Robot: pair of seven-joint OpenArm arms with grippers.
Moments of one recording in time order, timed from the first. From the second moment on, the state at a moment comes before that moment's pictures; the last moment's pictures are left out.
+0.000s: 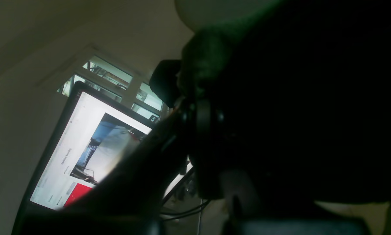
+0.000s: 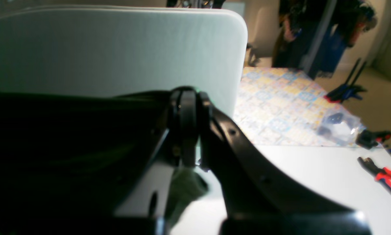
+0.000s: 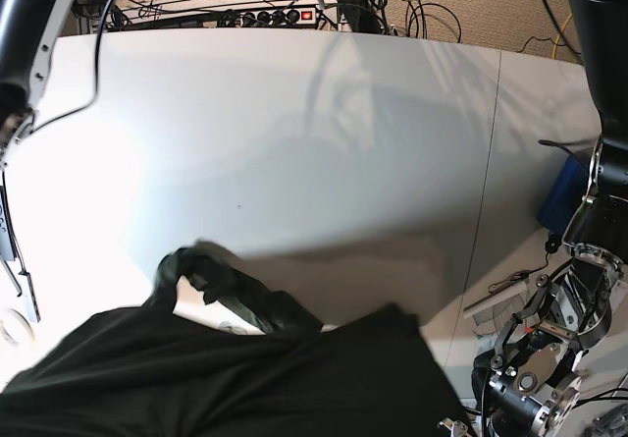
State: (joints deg) left arm -61.3 -28.3 39.6 83.7 2.4 -4.7 42.9; right arm 53.6 44.7 15.9 70.9 37.8 26.2 -44.6
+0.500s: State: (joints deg) left arm -39.8 -29.2 39.5 95.2 0.0 -6.0 54.2; right arm 38.3 51.4 16.4 70.9 65.1 32.7 -71.1
